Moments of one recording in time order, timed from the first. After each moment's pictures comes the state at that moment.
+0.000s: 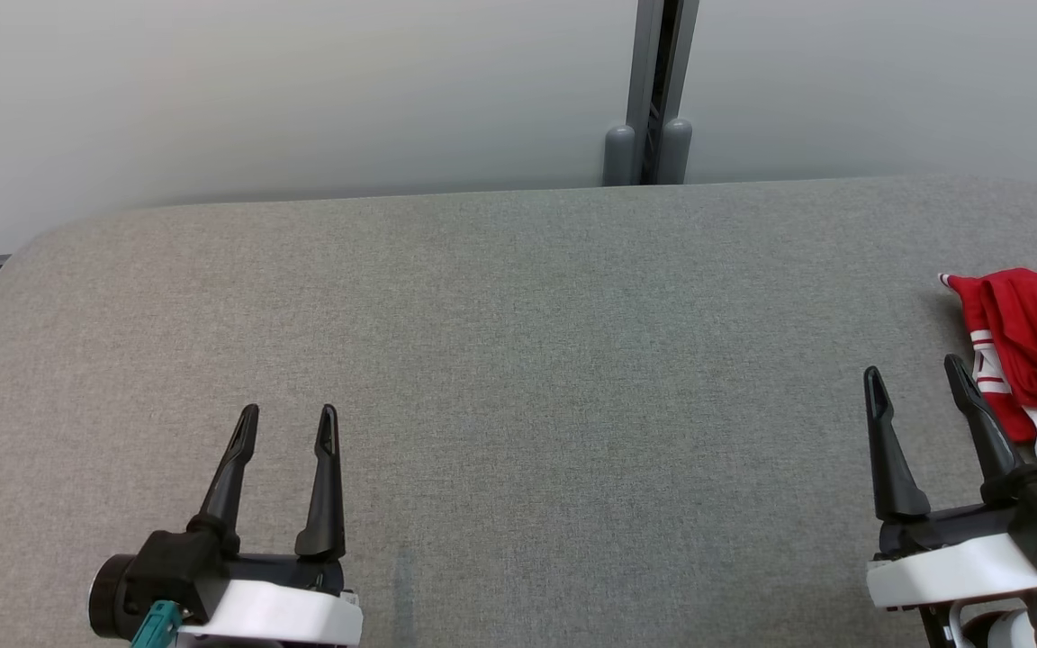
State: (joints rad) left arm 0.02 0.05 -0.14 0.03 -0.22 0.05 -0.26; right arm -0.05 -0.05 -0.02 0.05 0.06 0.13 -0.26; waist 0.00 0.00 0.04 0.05
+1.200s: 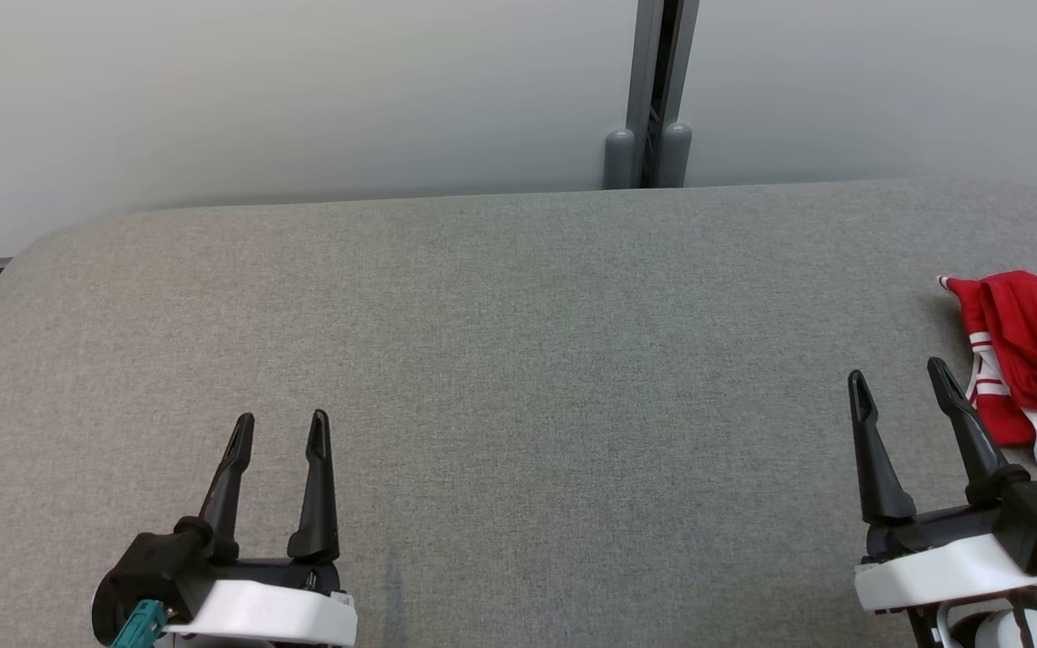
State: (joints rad) left arm 0.02 0.05 -0.14 0.06 -0.31 0.05 -0.26; right arm -0.06 -0.05 0.00 0.06 0.06 0.13 -0.26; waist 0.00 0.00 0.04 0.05
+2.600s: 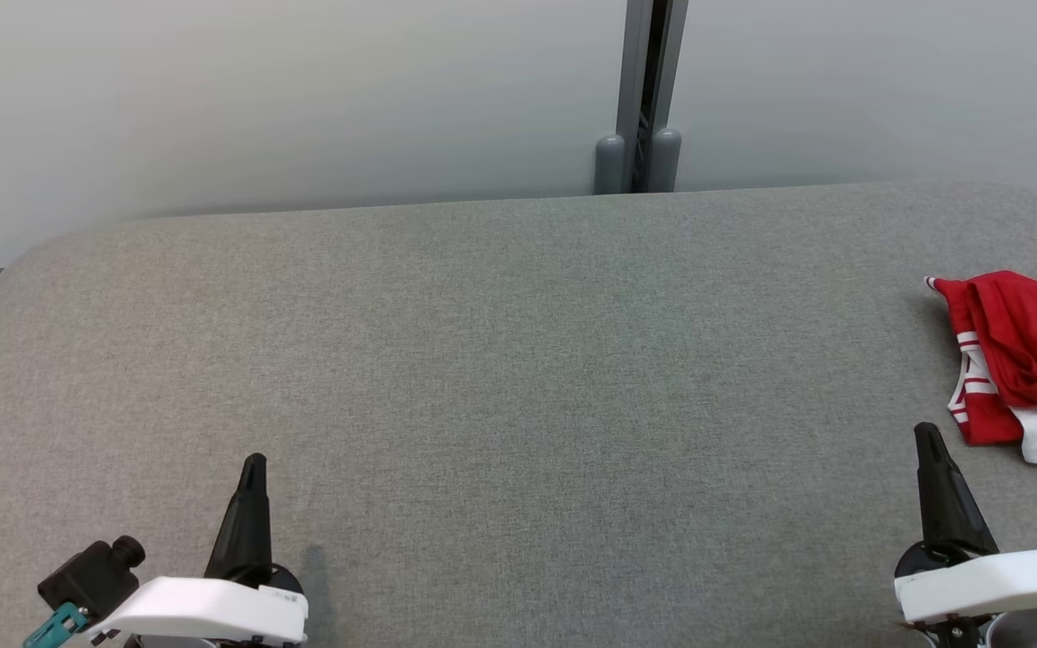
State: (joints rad) left arm 0.01 0.06 -0.09 0.17 -0.85 -0.02 -0.14; right arm -0.02 -0.05 -0.02 0.15 0.69 0.13 -0.13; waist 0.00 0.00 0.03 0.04
